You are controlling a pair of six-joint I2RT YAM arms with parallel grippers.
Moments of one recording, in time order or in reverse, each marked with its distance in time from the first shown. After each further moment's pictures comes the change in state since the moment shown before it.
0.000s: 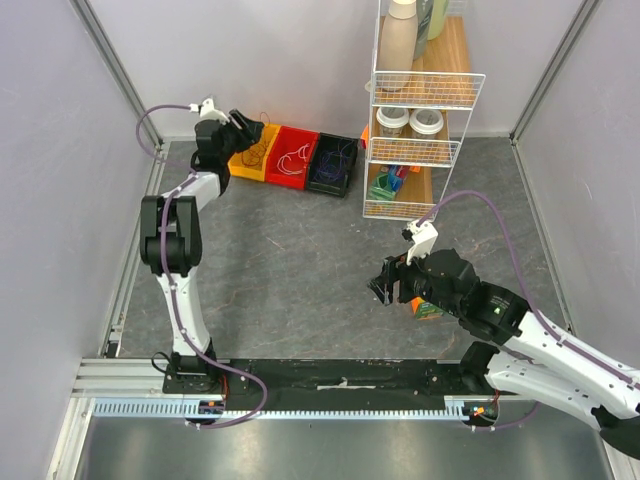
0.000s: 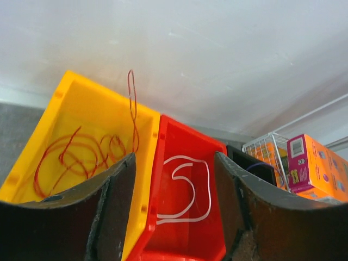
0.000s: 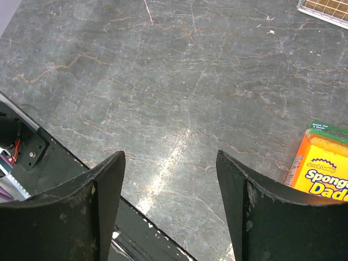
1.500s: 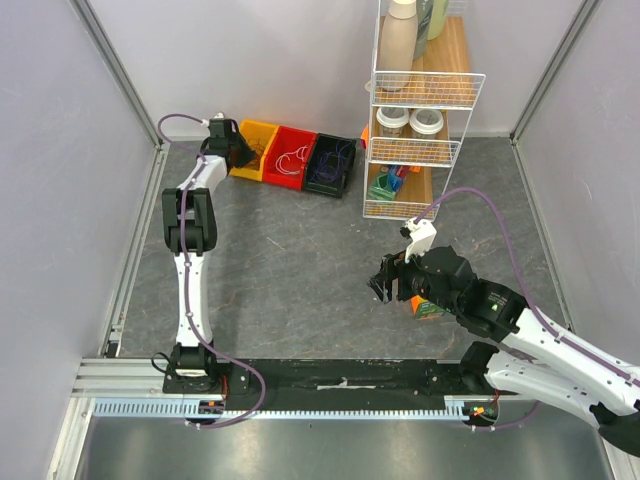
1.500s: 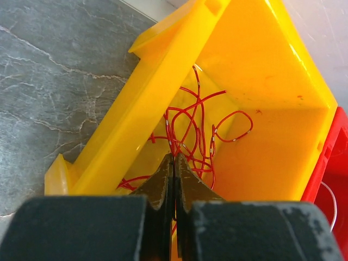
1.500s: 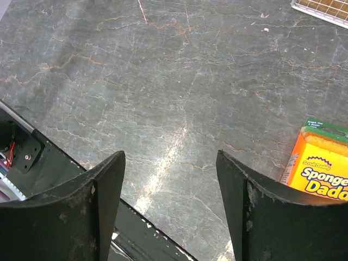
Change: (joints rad) left arm 0.023 0.463 0.671 -0.717 -0.090 -0.049; right arm 0.000 0.029 0.024 -0.022 0.020 0.006
